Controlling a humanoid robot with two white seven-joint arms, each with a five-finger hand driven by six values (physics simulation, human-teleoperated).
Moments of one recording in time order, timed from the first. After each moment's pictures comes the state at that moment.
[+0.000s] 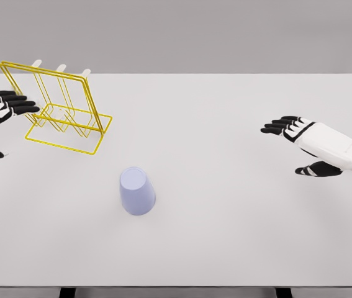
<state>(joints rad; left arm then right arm) 0.05 1.14 0.02 -1.73 -0.25 -0.61 -0.24 -0.06 -0.63 -0.08 -1.72 0.36 -0.61 0.61</state>
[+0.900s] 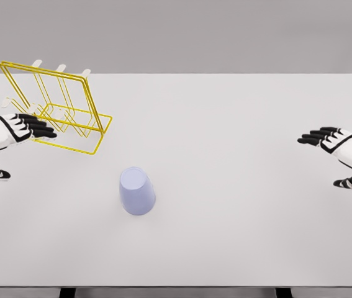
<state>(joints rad) -0.11 1.20 -0.18 -1.74 -0.11 -0.61 -0.42 0.12 -0.74 -0.24 -1.75 0.35 -0.61 0.61</state>
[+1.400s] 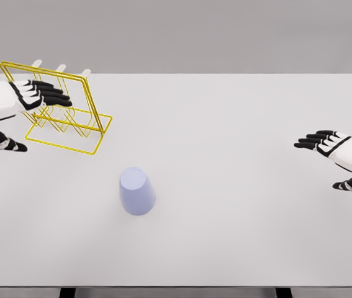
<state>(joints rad) -0.44 1.23 -0.44 -1.74 0.08 -0.61 -0.42 0.11 -0.76 -0.21 -1.75 0.35 -0.61 0.61</state>
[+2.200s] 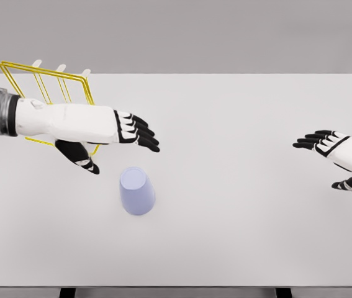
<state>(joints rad) -1.17 1.00 -1.28 -1.73 0.16 -0.61 -0.50 0.10 -0.77 -0.20 -1.75 0.36 -0.61 0.61</state>
